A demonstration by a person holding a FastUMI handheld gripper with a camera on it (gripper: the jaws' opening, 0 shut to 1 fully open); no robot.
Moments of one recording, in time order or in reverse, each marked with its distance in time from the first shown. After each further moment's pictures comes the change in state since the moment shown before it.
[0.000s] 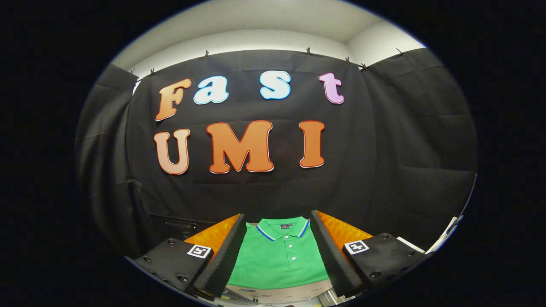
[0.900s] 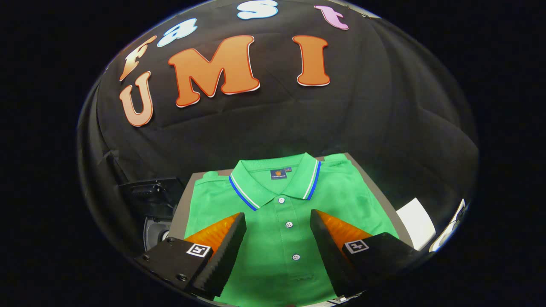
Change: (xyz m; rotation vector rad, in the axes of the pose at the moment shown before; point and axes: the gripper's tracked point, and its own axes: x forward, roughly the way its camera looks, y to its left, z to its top) arm 0.147 -0.028 -0.167 0.058 0.513 -0.012
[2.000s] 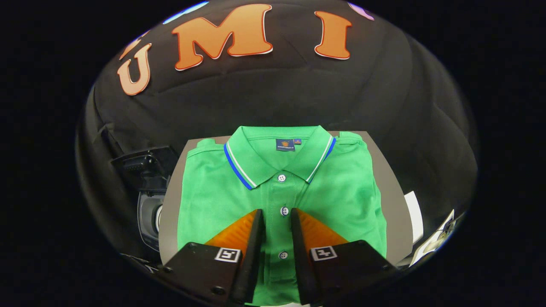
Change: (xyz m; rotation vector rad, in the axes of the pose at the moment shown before) arm 0.012 0.008 -0.018 -0.065 0.252 -0.022
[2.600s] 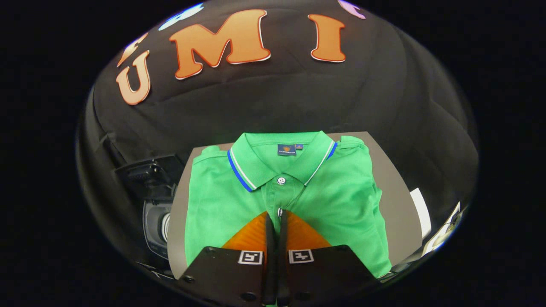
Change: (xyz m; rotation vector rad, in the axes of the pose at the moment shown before) arm -0.010 0.004 0.006 0.052 -0.094 0.038
